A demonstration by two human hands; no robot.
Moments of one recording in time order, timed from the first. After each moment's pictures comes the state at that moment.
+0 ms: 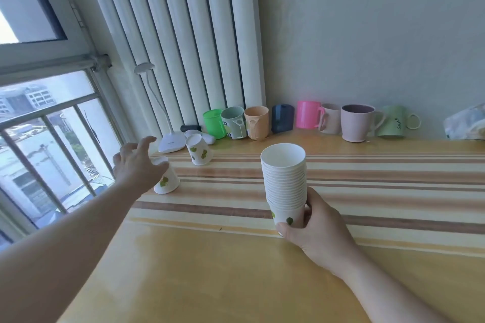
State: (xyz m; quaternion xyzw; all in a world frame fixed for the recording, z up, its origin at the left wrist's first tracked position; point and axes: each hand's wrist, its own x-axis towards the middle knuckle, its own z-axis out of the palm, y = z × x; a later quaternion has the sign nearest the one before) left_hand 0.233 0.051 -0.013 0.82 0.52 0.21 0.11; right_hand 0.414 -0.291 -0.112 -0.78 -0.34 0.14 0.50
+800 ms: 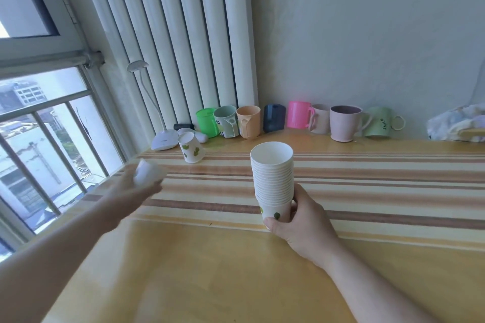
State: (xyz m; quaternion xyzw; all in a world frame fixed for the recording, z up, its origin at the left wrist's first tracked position) left_hand 0.182 -0.003 -0.024 0.77 0.44 0.20 0.41; right_hand 0.410 -0.293 -0.105 -0.79 -0.34 0.14 0.49
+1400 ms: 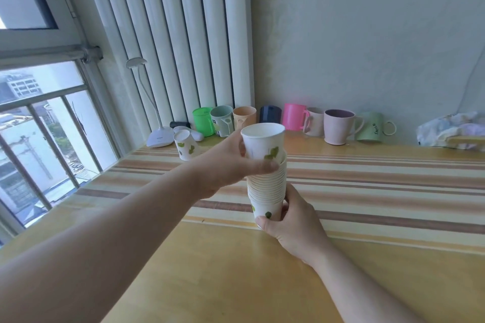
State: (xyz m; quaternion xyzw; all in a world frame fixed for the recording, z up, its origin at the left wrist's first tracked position) left_hand 0.308 -0.148 0.040 0.82 0.13 0.10 0.55; right_hand 0.409 -0.297 -0.102 -0.79 -0.35 0.14 0.49
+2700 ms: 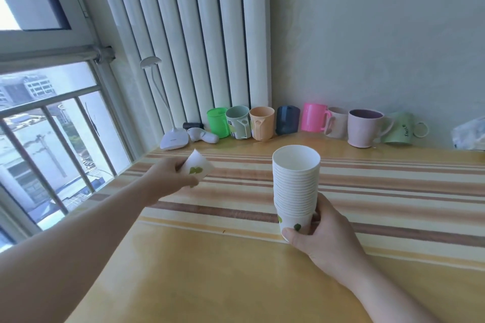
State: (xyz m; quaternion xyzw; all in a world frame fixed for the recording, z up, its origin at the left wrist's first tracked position) left_hand 0.249 0.046 -0.034 0.85 0.38 0.11 0.35; right_hand 0.408 -0.292 -0.103 -0.79 -0.34 0.14 0.49
